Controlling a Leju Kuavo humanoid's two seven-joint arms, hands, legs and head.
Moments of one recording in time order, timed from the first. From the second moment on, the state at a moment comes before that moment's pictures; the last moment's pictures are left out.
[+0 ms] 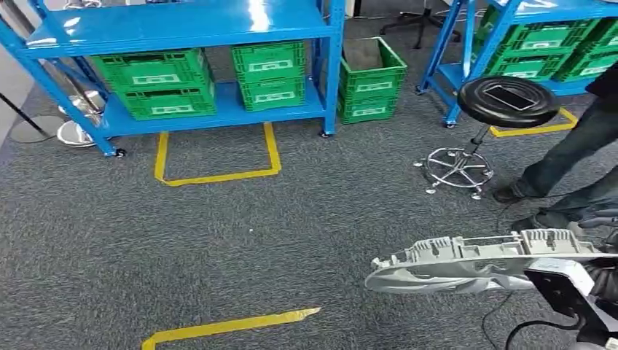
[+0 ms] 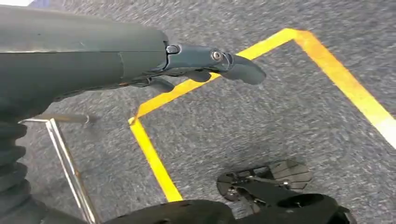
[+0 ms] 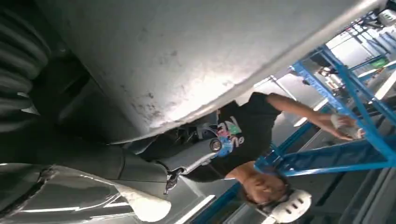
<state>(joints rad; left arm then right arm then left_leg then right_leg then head) -0.04 -0.22 1.32 -0.35 -1.45 0.09 -0.34 0.23 -0.21 -0.13 -1.99 0.87 -0.43 -0.09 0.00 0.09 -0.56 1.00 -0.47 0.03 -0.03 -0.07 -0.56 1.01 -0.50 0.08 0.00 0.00</state>
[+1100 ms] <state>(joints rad) -0.05 -0.20 1.33 -0.33 -1.47 0.12 -0.35 0.18 -0.18 -0.10 -2.12 0.76 -0.57 -0.26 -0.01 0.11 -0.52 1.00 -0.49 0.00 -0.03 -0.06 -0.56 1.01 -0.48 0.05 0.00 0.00</state>
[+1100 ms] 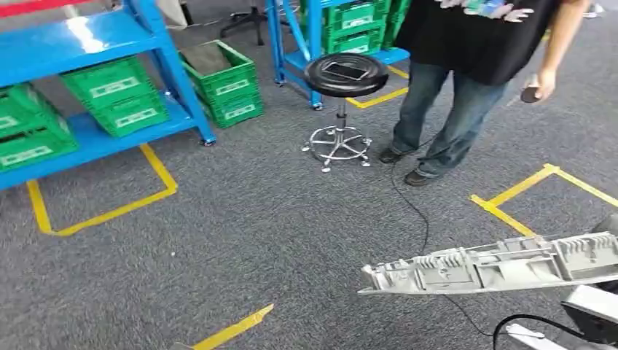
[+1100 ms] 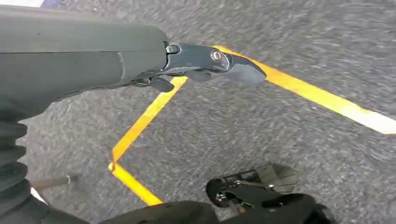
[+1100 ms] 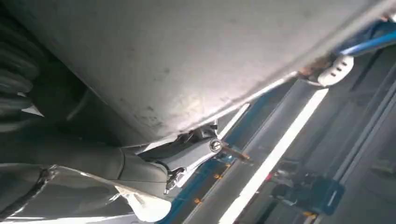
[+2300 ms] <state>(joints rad) -0.05 -0.20 1.33 -0.30 -1.46 0.13 -0.35 0.03 -0.20 0.02 -2.17 0.81 -0.62 -0.23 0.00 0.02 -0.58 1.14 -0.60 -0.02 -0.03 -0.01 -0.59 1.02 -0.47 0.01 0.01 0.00</state>
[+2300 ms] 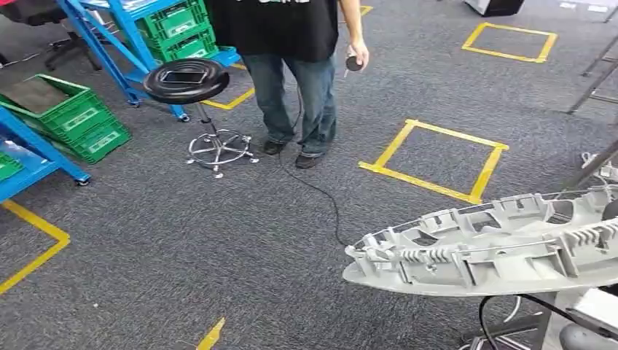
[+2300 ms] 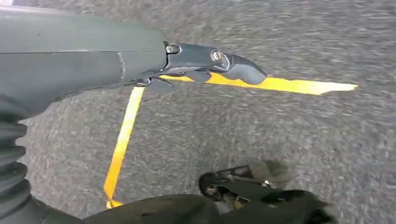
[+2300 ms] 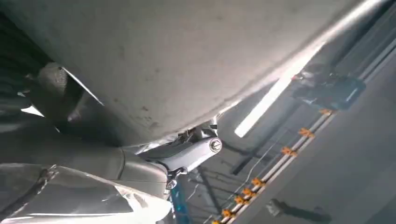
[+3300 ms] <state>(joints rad) -0.05 -0.20 1.33 -0.30 -1.45 0.12 -0.35 0.02 -0.20 0.05 -2.17 0.81 -0.61 -0.22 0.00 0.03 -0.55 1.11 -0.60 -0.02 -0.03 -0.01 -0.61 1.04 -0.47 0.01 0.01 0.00</state>
